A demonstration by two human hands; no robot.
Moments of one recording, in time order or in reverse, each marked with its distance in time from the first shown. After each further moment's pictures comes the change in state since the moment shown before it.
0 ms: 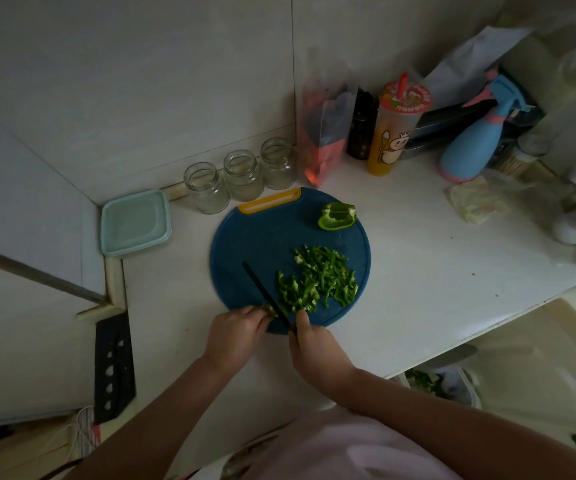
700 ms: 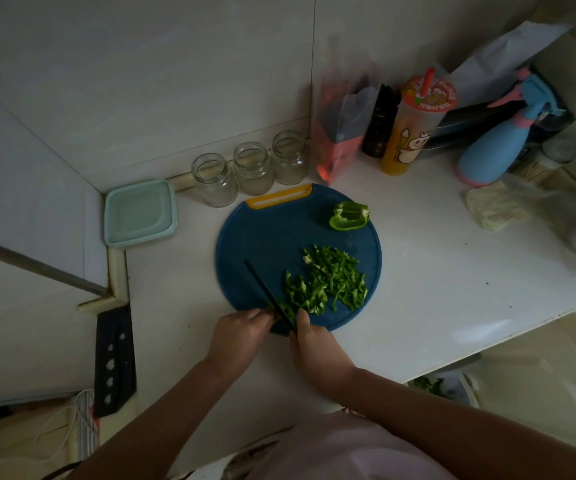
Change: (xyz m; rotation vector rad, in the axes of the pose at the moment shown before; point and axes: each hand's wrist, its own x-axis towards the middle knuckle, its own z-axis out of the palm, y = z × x) left_hand -0.007 -0.009 0.010 -0.005 0.060 0.077; right_hand 0.013 -0.002 0.003 -0.040 -0.091 -0.023
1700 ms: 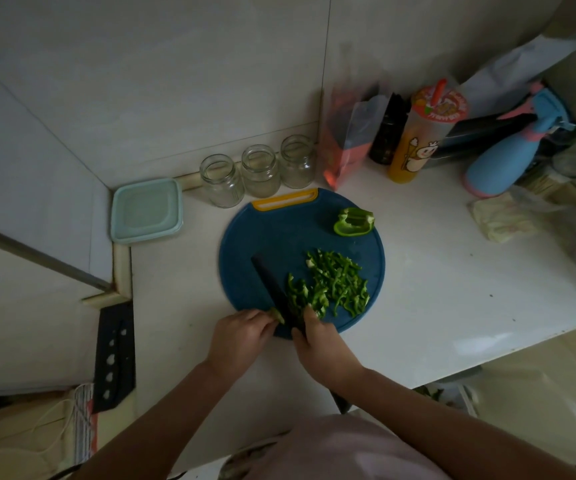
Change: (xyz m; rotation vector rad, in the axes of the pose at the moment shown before) left_hand 0.002 0.004 -0.003 -0.055 0.013 -0.080; right_hand -0.001 -0.006 -0.022 0.164 0.004 0.026
